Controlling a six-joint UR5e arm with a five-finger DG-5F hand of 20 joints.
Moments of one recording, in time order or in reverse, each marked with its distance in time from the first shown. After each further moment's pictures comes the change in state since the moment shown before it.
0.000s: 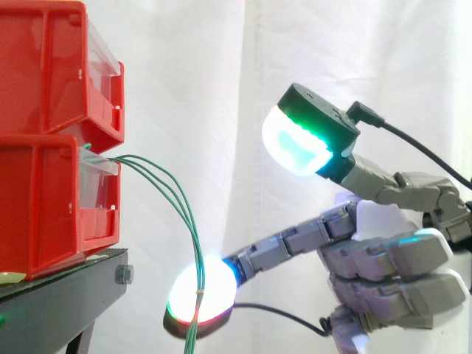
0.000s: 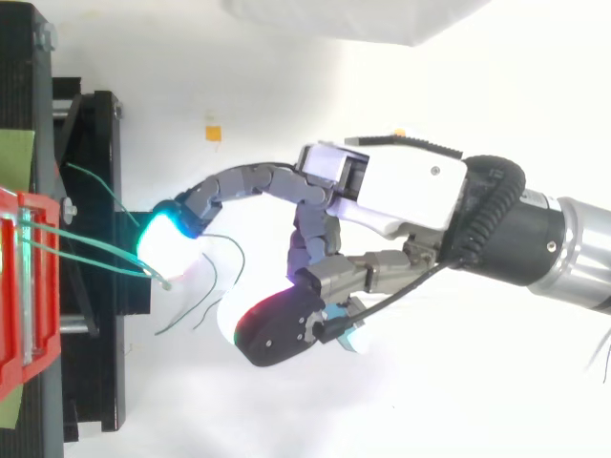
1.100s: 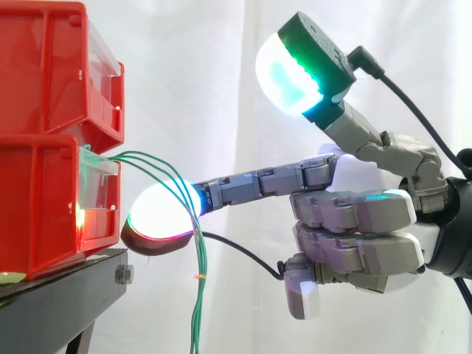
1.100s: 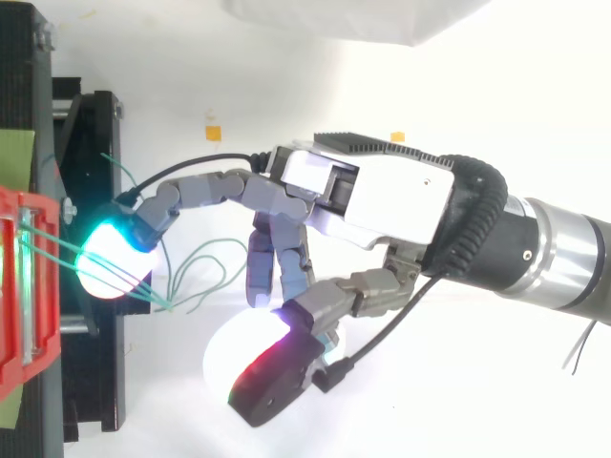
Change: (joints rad) arm -0.004 -0.038 0.000 0.259 -0.052 -0.133
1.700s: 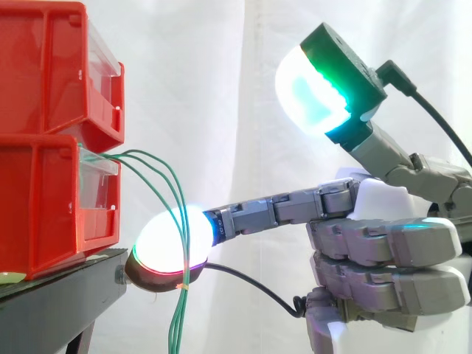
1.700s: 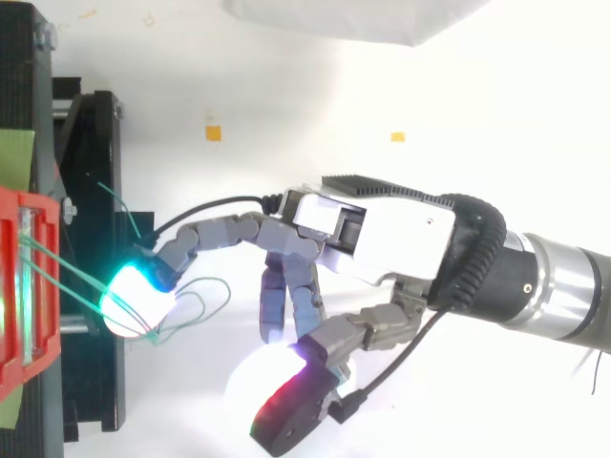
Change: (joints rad) arm 0.041 -0.001 -0.053 0.036 0.046 0.060
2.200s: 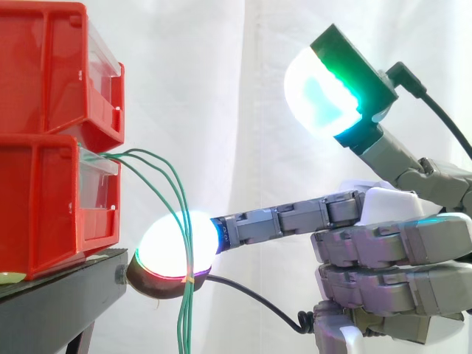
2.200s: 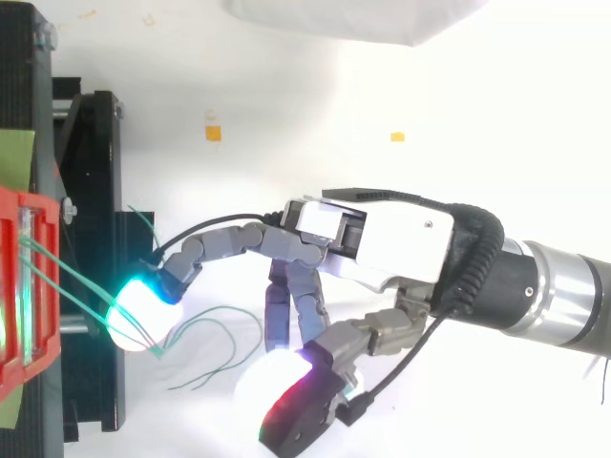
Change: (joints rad) arm 0.008 0.000 -0.005 -0.015 0.007 0.098
